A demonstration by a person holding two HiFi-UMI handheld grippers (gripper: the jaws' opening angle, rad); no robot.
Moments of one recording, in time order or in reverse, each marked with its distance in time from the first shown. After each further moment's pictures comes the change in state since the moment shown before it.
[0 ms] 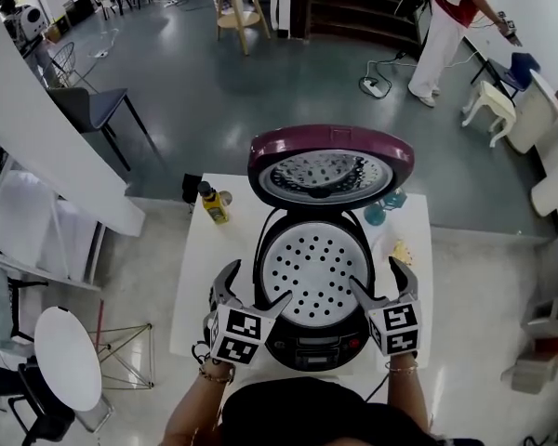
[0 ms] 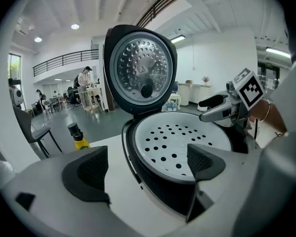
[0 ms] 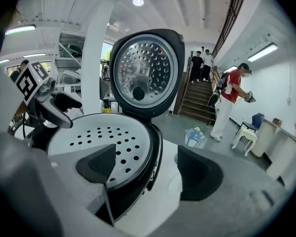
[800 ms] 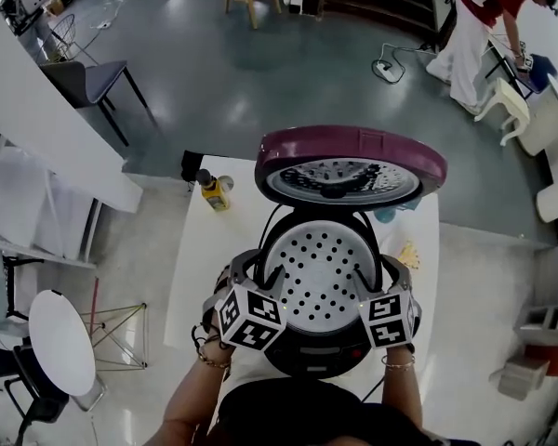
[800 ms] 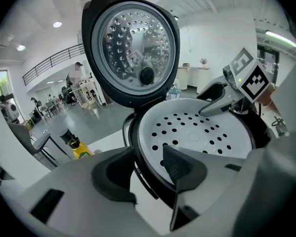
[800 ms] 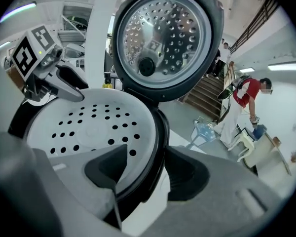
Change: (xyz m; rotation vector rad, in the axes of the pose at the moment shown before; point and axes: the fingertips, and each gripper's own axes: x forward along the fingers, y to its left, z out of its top) left arm 0.042 0.017 0.002 0.120 0.157 0.012; right arm 0.051 0.005 -0.013 -0.174 0.216 0.017
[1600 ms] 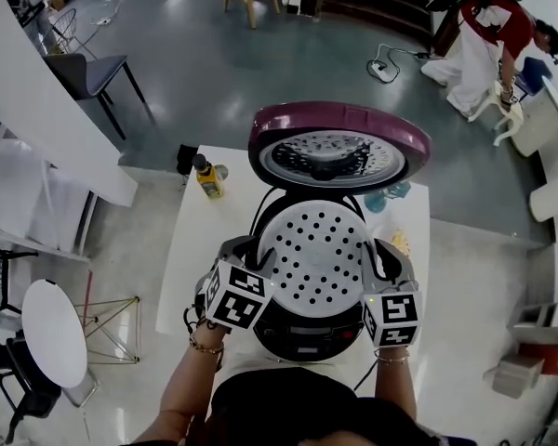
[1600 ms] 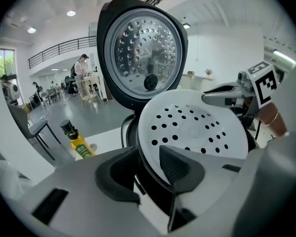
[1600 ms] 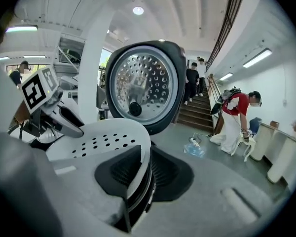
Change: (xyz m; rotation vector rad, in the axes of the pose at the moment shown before) left arm -0.016 -0.005 0.009 -0.142 -0.021 -0.044; right arm -0.058 -0.020 0.038 0.170 -0.319 -0.075
